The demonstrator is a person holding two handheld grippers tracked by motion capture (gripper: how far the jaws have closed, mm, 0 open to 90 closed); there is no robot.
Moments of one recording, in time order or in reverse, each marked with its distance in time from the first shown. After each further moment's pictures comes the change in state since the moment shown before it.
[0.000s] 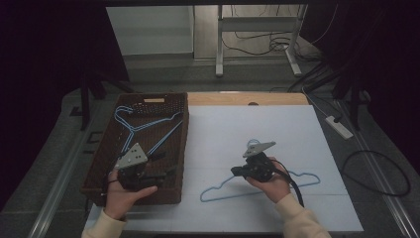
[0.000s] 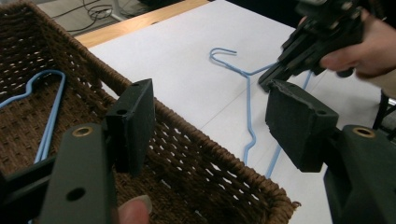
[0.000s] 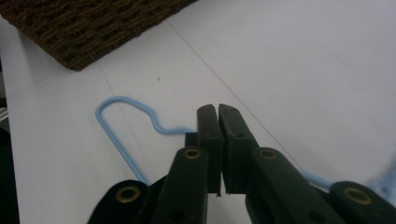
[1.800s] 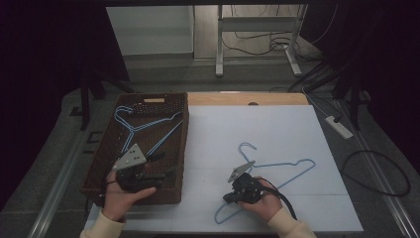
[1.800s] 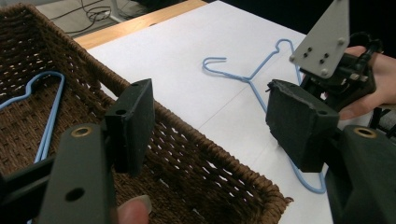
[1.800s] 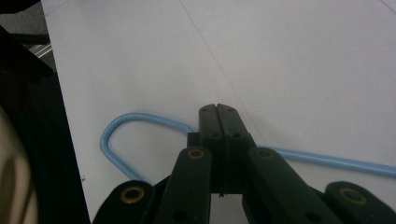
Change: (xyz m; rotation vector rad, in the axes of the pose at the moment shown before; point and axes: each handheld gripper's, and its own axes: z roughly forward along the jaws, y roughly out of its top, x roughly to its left) left arm -0.001 -0.001 -0.005 -0.004 -0.002 0.001; right arm 0.044 -0.027 0.026 0.214 0.100 -0.040
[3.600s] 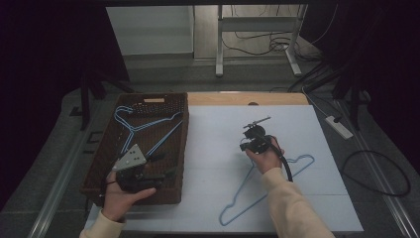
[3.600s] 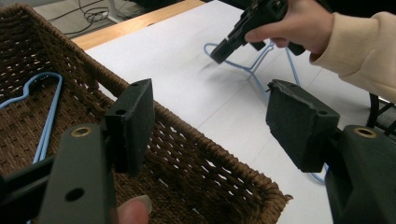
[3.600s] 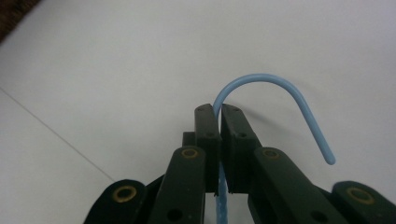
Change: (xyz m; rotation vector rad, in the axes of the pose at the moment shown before) left arm 0.000 -0.001 0.000 -0.001 -0.008 0.011; right arm -0.116 0.056 -0.032 -0.095 -0.394 0.369
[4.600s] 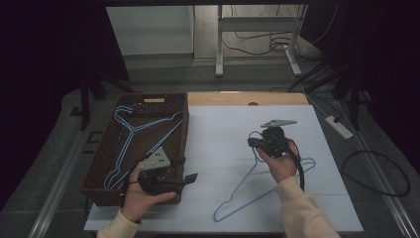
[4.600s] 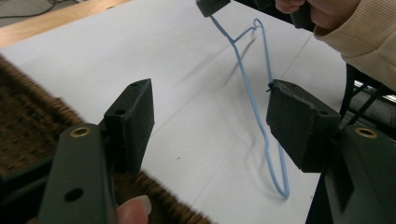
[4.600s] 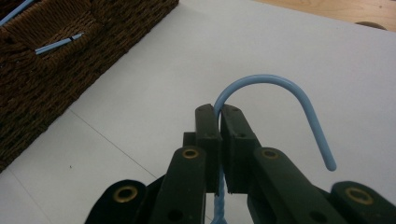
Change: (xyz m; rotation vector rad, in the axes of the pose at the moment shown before) left arm -0.030 0.012 0.043 0.074 -0.097 0.006; right arm 0.001 -0.019 -0.067 -0.263 0.057 0.007
